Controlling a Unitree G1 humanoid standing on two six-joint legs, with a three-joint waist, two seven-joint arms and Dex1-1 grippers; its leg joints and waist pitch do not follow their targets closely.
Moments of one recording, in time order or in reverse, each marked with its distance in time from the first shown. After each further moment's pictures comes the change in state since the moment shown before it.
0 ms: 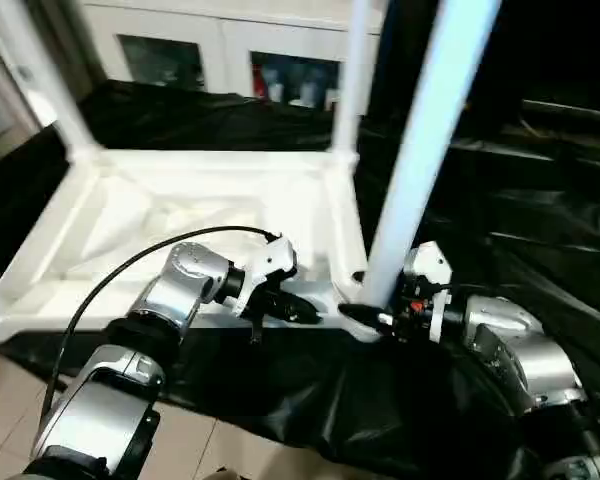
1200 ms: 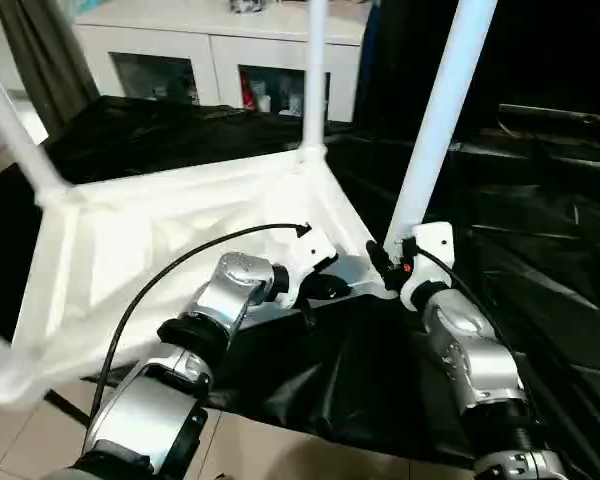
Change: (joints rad) left arm -0.043 -0.203 0.034 0.113 0.049 0.011 0.459; right arm -0.024 0.316 -0.157 0.077 -0.168 -0.021 -0.826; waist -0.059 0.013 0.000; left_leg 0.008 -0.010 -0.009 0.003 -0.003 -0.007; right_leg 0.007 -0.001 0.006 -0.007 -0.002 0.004
